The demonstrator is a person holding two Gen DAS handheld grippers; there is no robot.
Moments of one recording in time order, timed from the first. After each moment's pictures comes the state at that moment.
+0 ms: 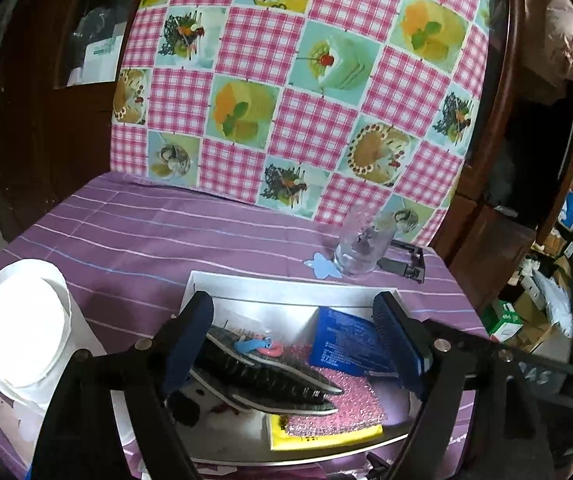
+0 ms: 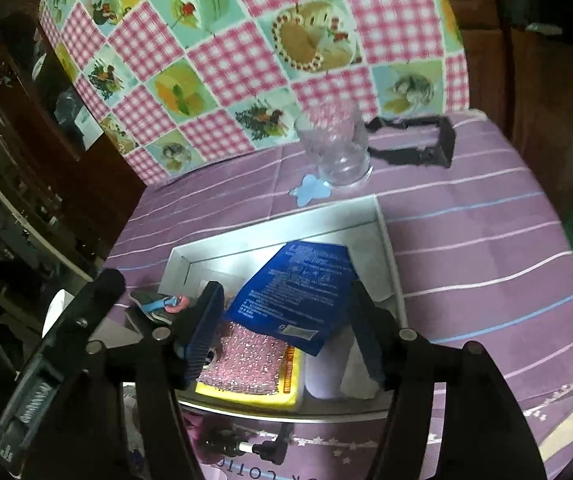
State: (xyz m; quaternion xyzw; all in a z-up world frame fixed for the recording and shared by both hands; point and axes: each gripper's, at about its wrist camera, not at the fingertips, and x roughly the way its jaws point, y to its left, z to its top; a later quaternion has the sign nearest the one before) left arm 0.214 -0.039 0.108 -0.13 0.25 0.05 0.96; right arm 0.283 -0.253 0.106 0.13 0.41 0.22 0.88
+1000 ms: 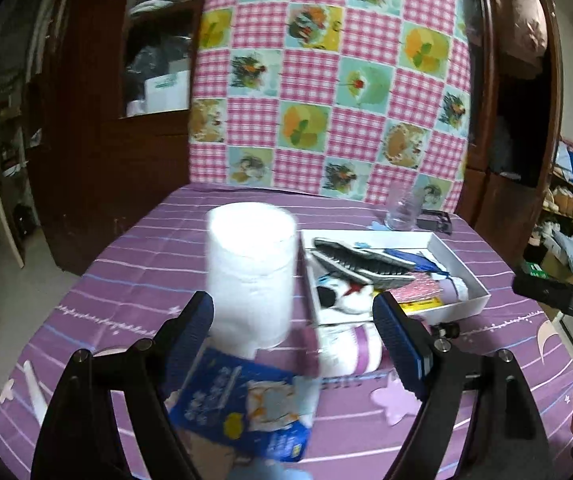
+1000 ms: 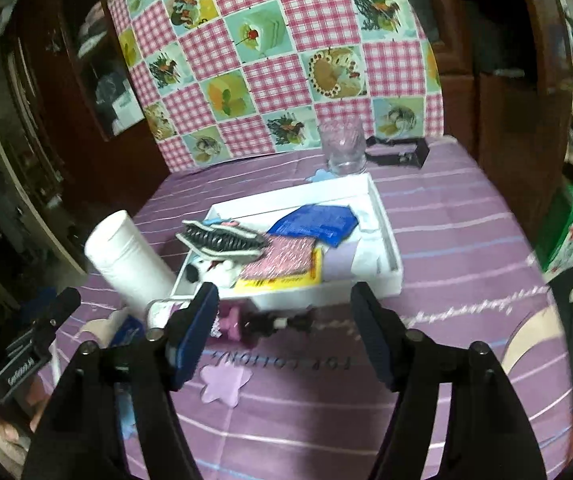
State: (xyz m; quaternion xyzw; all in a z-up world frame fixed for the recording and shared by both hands) left arm 0.033 0.015 0.109 -0.06 0.23 0.10 0.97; right arm 0.125 -0.262 0.115 0.10 0.34 0.22 0.91
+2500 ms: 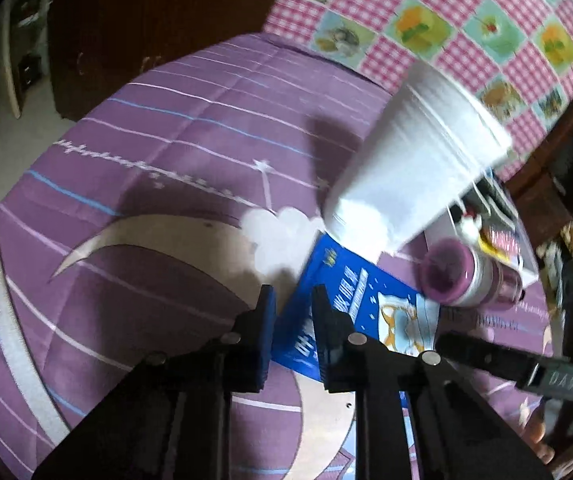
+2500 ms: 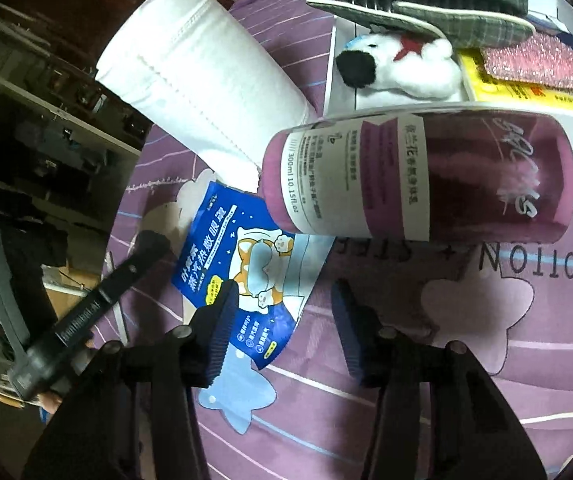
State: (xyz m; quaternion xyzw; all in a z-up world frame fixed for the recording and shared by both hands) left arm 0.048 0.139 0.013 -0.22 0.42 0.09 0.87; right arm 0.140 -0.080 0.021 0.10 0.59 0.35 0.72
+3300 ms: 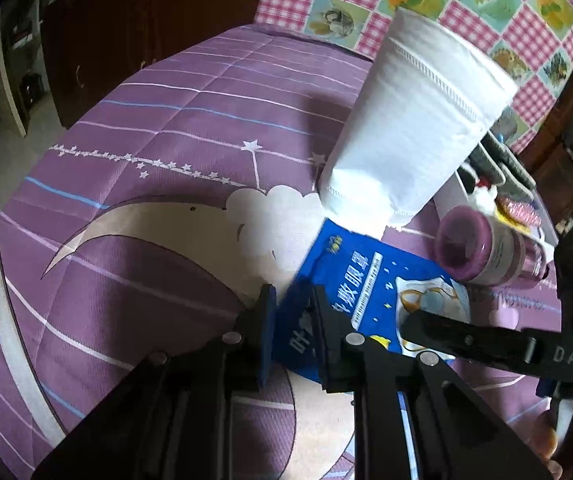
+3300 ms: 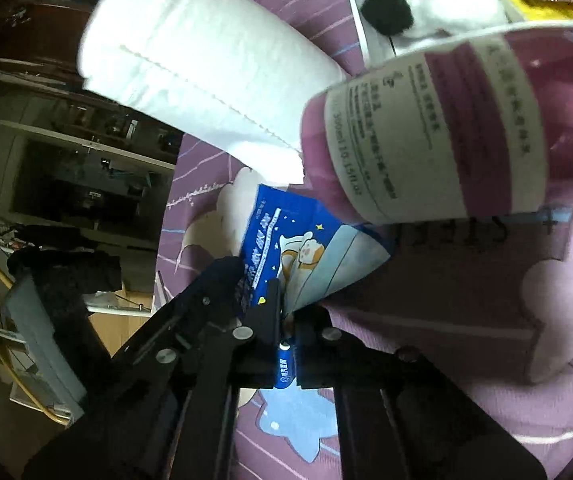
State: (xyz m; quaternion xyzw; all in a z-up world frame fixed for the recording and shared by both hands) left arm 0.050 0.128 0.005 -0.19 0.43 0.11 0.87; right arm 0.143 -0.059 0.001 0.20 0.60 0.39 0.67
